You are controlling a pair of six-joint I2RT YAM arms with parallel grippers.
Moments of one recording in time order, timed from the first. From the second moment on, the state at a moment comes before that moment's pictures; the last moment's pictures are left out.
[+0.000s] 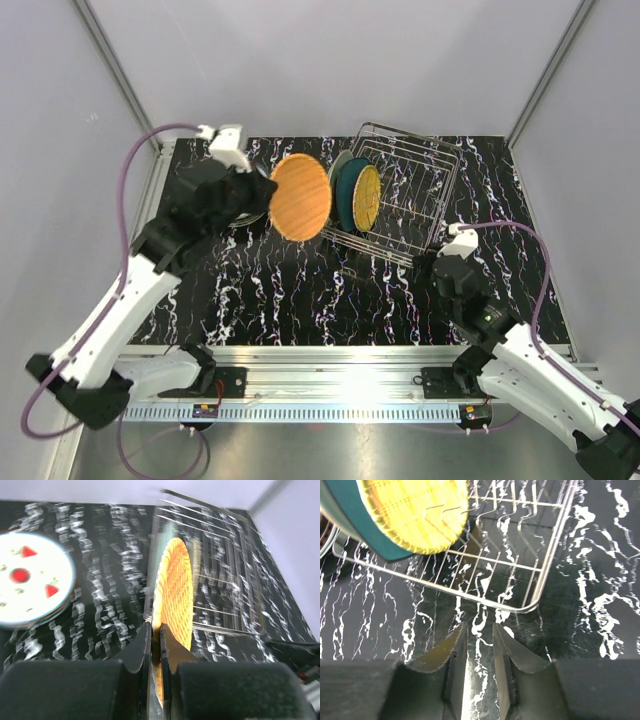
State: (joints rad) left arm -0.57 1.05 1.32 -0.54 -0.14 -0.40; right arm 0.67 0.66 0.51 -0.30 0.51 0.56
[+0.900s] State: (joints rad) left arm -1.01 1.85 1.91 -0.49 -0.59 -0.12; right arm 0.67 0.60 0.51 -0.35 0.61 0.60
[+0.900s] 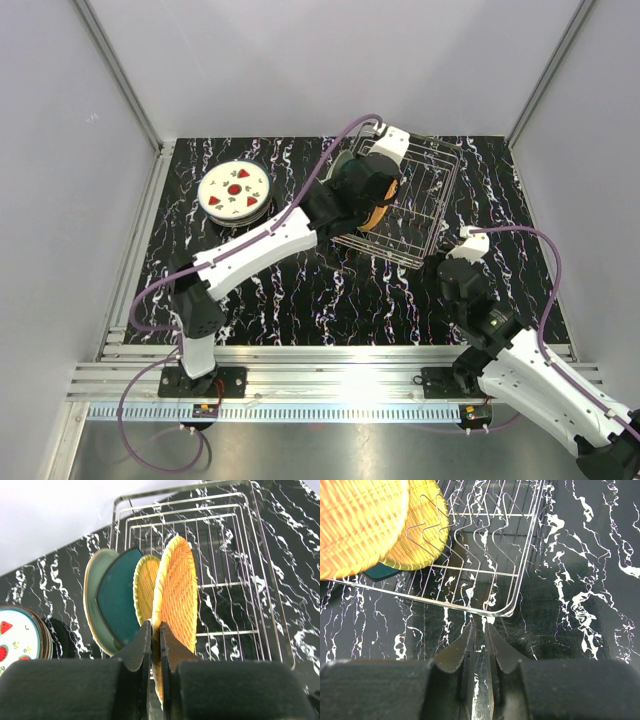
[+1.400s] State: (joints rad) left arm -1.00 1.99 1.98 -0.38 -0.68 -0.01; right arm 0.67 0.60 0.51 -0.35 0.61 0.60
